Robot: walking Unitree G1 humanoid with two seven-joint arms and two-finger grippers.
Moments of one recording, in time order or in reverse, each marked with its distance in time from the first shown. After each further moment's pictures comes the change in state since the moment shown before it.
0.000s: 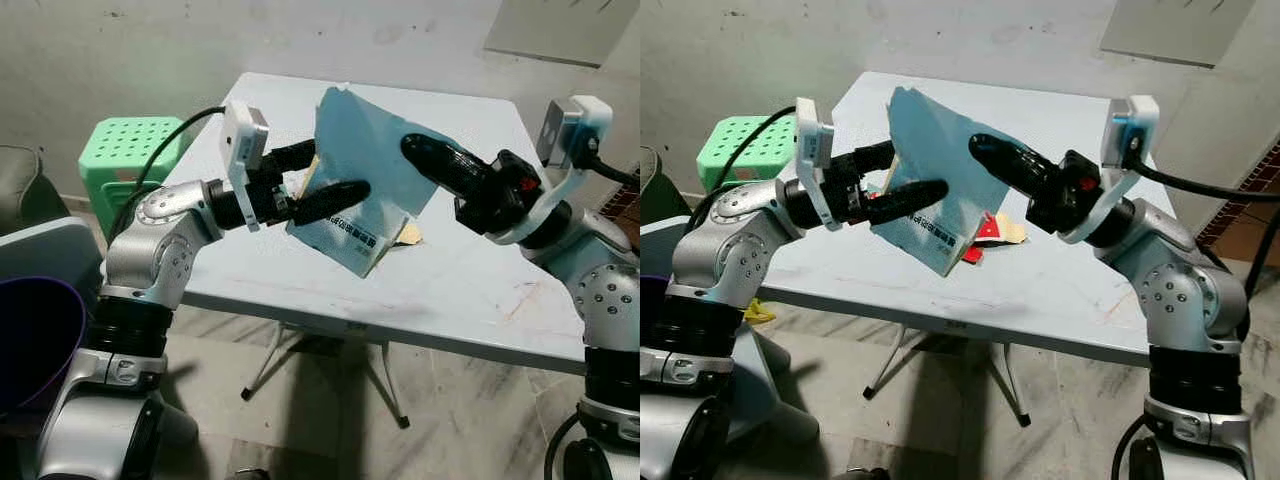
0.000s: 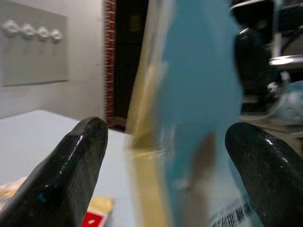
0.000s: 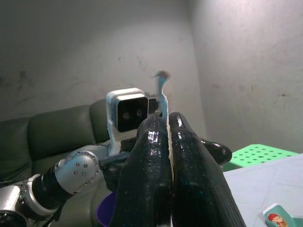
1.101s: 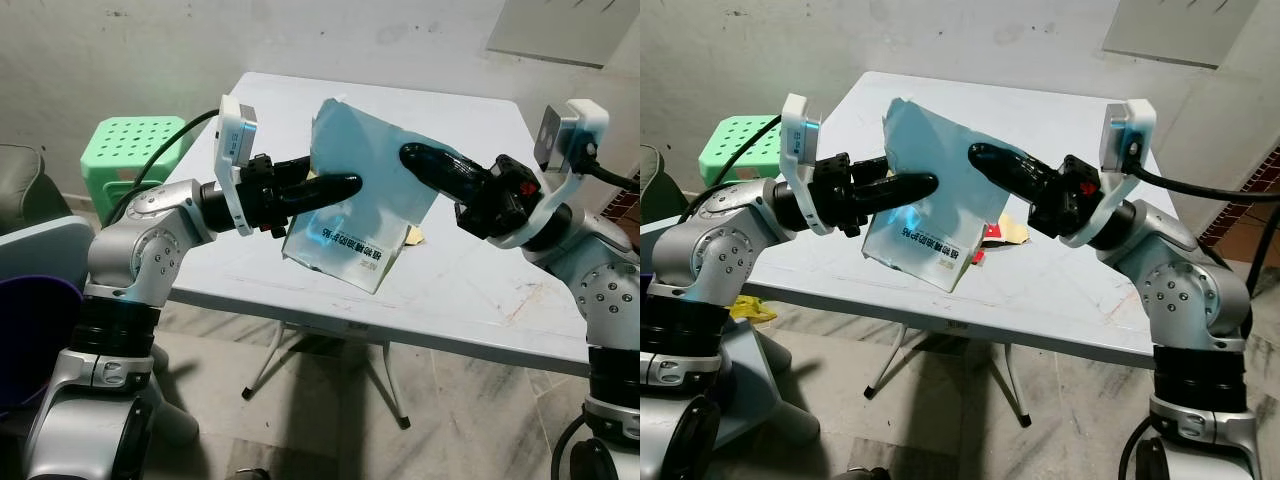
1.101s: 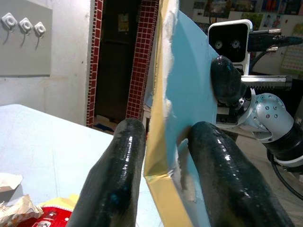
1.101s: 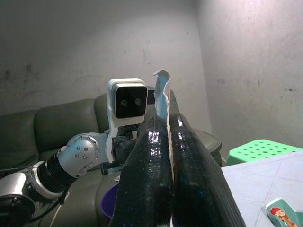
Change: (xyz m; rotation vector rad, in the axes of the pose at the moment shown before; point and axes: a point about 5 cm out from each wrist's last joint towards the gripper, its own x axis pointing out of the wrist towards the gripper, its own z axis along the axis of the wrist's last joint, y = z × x) left arm -0.008 -0.003 0.006 -0.083 -0.007 -0.038; right arm -0.006 -0.002 0.000 -0.001 0.026 0.017
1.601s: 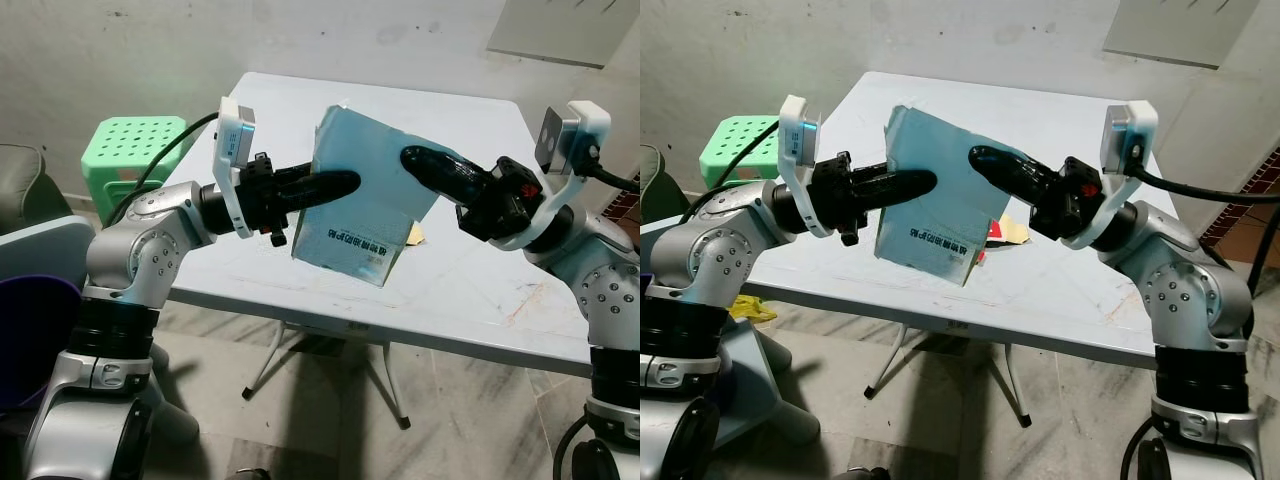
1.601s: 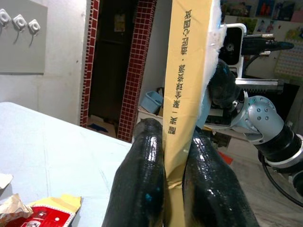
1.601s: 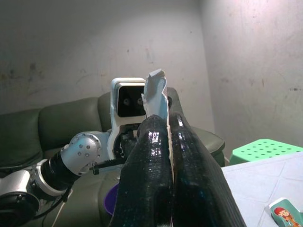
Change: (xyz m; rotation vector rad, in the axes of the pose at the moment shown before) left arm 0.000 -0.002 -0.001 -0.032 -0.006 -0.016; right arm -0.002 0.001 0.000 0.001 0.006 0.014
